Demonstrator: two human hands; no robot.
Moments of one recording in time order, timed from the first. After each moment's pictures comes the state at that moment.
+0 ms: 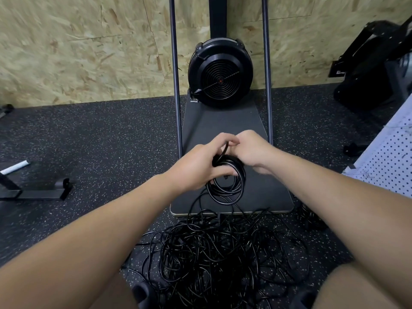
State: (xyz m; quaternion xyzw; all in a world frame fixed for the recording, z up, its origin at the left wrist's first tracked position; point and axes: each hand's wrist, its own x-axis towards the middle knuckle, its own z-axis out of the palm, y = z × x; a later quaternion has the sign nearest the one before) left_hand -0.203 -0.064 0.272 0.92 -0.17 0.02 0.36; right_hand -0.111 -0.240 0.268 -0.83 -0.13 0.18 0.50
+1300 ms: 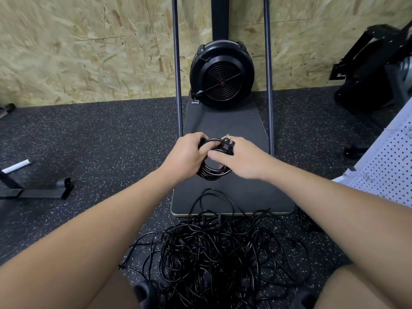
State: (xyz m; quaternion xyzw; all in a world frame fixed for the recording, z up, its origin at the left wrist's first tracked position) left_hand -0.179 -0.037 0.268 0.93 0.01 0.12 0.36; right_hand -0.142 -0.235 0.280 -0.88 -0.28 0.11 0.37
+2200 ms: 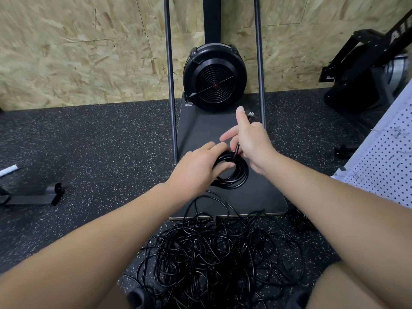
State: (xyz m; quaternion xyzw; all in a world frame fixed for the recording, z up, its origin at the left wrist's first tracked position) left_hand -0.199 -0.070 0.256 0.96 -0.16 0.15 0.19; right_hand -0.125 -0.237 0.304 -0.78 -0.03 0.09 0.62
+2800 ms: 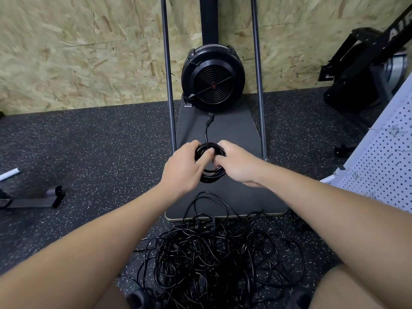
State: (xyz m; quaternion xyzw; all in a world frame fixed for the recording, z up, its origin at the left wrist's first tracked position) left_hand -0.196 -0.064 0.255 0.94 0.05 0.14 0.32; right_hand -0.133 -0.235 0.261 -0.84 -0.19 0.19 0.46
